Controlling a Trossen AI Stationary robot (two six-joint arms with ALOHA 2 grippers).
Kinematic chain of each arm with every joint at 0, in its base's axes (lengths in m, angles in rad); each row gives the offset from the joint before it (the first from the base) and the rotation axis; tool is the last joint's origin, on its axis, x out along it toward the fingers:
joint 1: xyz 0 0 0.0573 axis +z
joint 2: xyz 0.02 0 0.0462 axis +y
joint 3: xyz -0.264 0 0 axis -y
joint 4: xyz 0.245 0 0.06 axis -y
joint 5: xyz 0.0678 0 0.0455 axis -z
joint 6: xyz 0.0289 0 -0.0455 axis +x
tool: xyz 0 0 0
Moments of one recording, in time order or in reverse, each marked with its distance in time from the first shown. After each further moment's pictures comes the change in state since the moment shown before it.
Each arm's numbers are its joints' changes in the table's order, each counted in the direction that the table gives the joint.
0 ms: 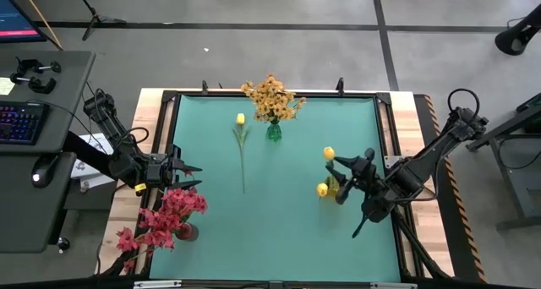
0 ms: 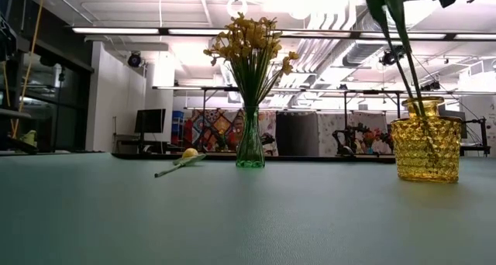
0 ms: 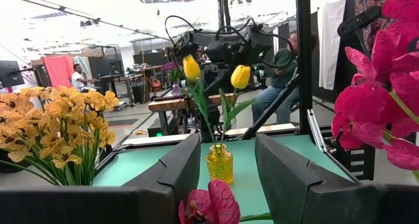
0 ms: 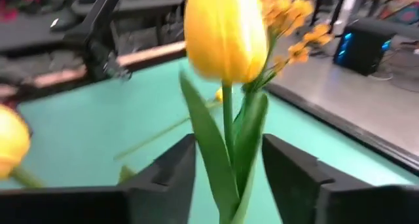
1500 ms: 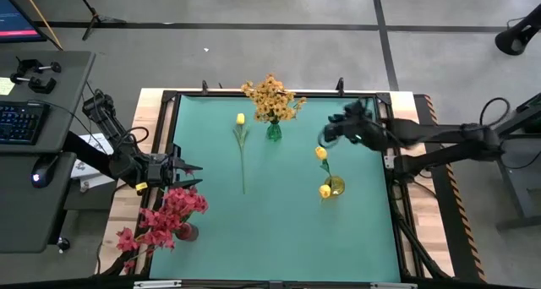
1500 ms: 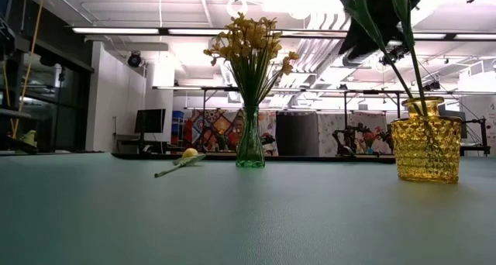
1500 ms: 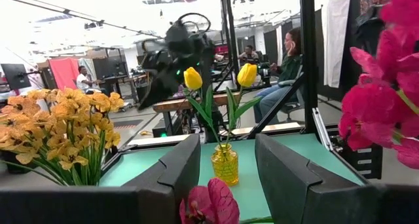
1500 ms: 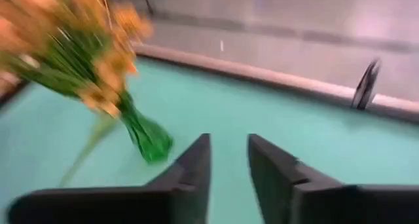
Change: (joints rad) left arm 0.017 0.000 0.000 0.001 0.001 0.018; right arm -0.757 -0.118 0.002 0.020 -0.477 -0.073
